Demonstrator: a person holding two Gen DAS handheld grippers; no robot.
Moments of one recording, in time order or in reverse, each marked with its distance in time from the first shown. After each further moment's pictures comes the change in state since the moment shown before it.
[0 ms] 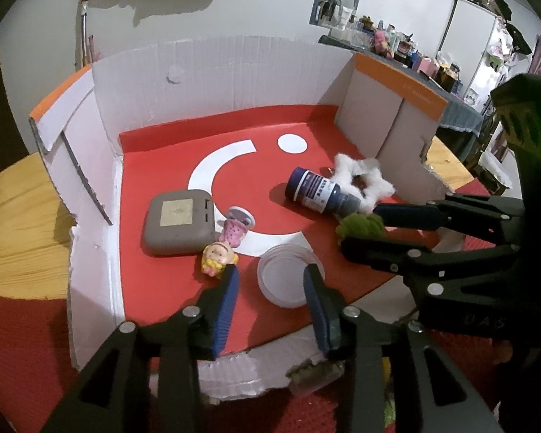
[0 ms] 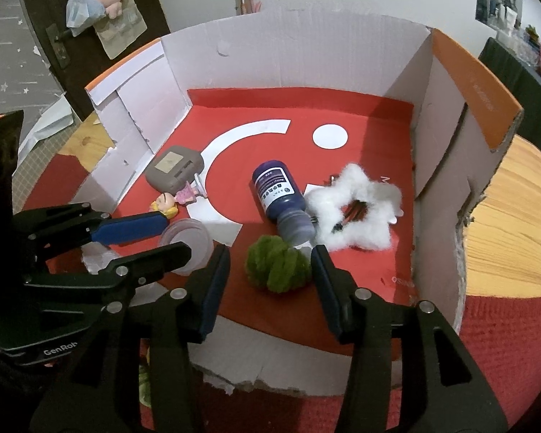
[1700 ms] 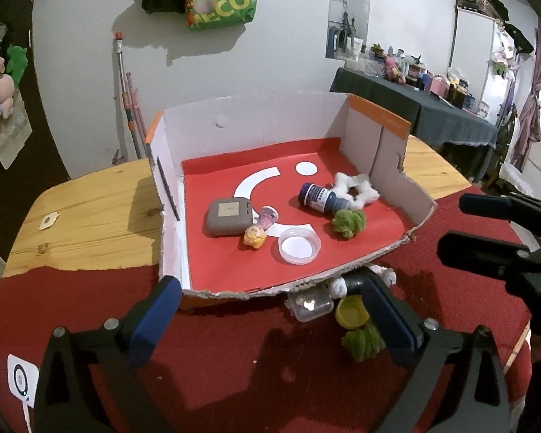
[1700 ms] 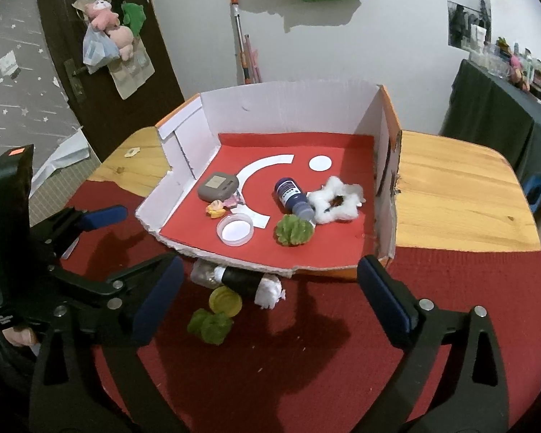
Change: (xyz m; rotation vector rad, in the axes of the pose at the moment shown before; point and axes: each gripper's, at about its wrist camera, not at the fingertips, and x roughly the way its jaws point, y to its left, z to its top) left arm -0.086 -0.016 -0.039 0.014 -0.147 0.148; right arm -0.102 0.026 -0.044 0.039 -0.183 -0.008
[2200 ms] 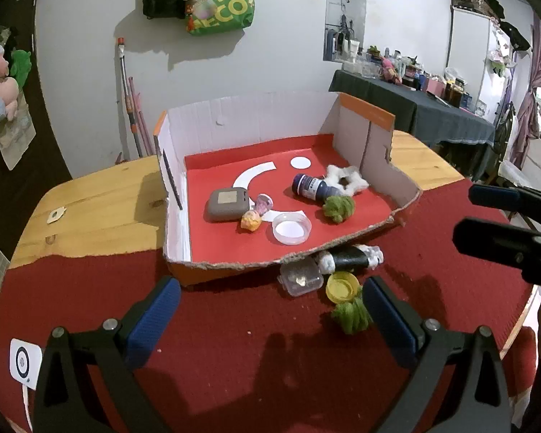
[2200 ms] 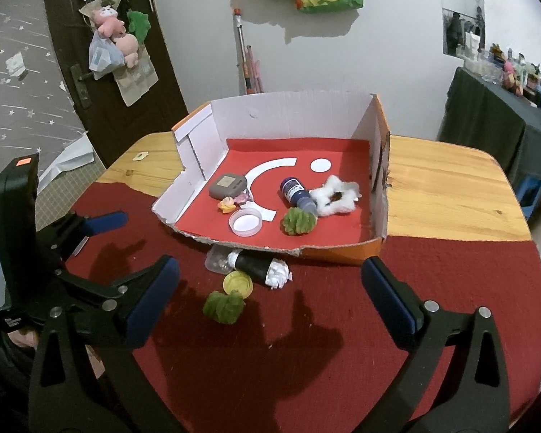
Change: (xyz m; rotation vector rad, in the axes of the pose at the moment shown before) left arm -0.016 -0.007 -0.015 0.008 -0.015 0.006; right arm -0.029 0.009 -0.018 -0.002 -0.040 -0.011
